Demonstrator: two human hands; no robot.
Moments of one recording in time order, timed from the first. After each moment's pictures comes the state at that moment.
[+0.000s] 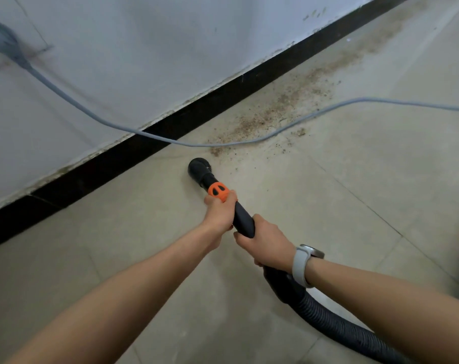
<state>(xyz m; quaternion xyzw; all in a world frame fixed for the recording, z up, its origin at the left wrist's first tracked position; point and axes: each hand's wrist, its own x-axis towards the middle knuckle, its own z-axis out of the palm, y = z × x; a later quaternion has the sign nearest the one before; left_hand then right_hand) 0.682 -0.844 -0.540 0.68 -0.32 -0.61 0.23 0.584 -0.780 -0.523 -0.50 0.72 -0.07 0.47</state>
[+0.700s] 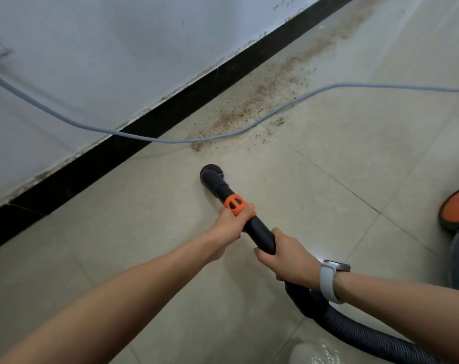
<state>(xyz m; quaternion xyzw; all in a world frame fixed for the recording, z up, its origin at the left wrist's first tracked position) 0.656 -0.801 -0.544 0.60 -0.42 -0.68 0.12 0.533 -0.717 -0.526 -0.48 0.73 -0.07 0.49</state>
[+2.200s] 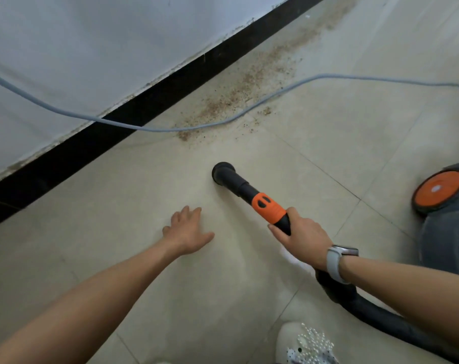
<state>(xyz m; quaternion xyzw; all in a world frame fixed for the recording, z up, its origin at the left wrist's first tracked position) 0.724 -0.802 -0.583 0.58 -0.71 -0.32 -0.21 0.492 -0.705 -0.536 -0.54 0.79 0.00 0.29</state>
